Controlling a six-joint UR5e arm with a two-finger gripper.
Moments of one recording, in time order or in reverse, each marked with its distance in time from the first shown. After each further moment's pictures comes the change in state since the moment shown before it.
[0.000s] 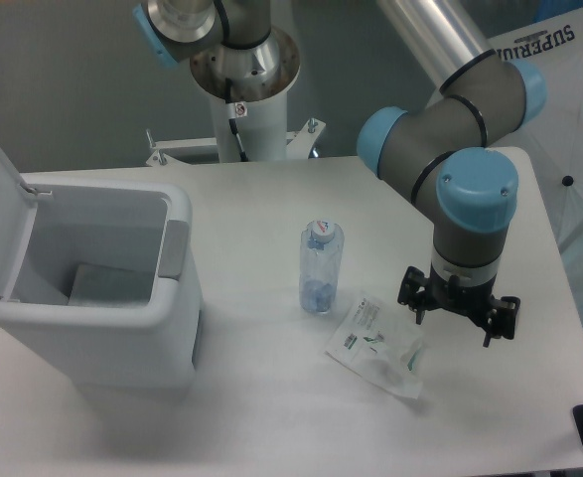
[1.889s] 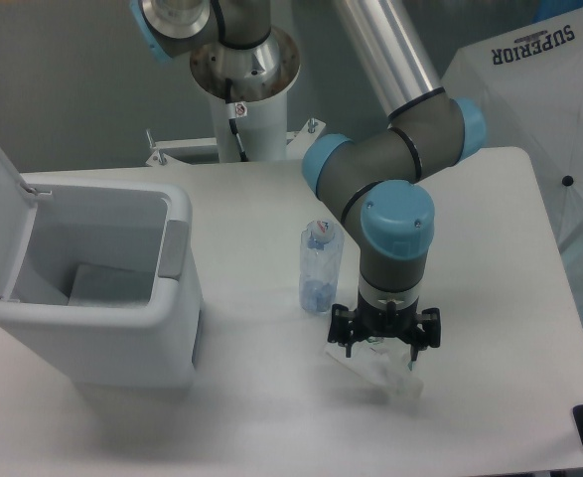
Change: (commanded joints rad) arm -0.101 0.000 -0.114 0.120 -0.057 -0.568
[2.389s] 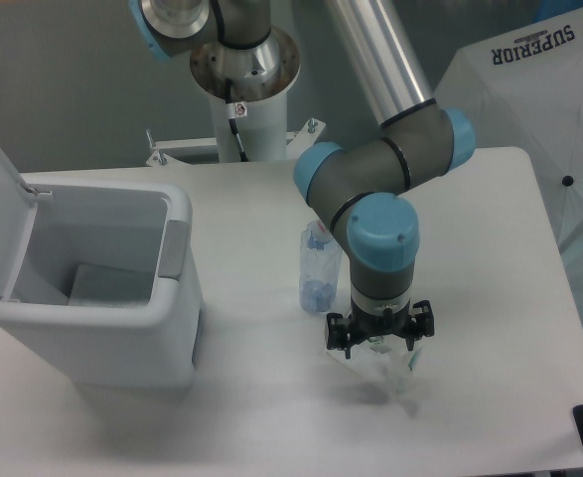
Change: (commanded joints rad) arm -0.031 -0.057 -0.012 0.020 0.144 -0.216
